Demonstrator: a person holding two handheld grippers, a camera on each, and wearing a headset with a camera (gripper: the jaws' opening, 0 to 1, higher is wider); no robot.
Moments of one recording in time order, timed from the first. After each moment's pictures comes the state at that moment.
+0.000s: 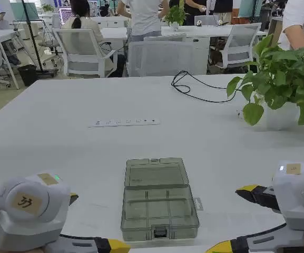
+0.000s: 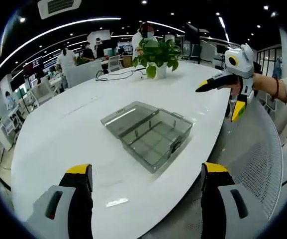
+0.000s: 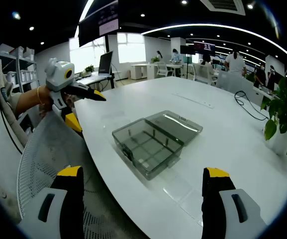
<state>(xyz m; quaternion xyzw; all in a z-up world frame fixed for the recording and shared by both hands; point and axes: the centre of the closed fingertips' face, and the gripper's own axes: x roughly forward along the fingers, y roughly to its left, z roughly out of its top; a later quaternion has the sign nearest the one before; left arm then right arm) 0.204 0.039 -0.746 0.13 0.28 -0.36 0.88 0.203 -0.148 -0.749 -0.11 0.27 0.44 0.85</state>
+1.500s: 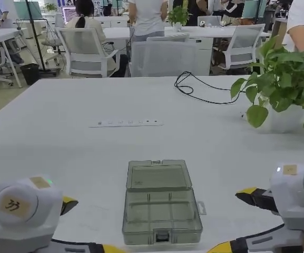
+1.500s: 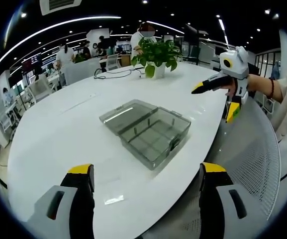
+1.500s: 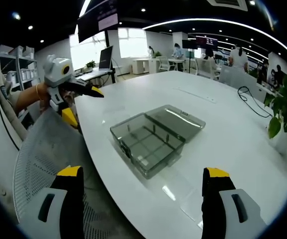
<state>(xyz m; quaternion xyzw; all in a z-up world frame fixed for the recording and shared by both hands) 0.202 0.047 -0.747 0.12 0.29 -0.36 0.88 0.204 -0.148 -0.755 -0.11 0.28 0.44 0.84</state>
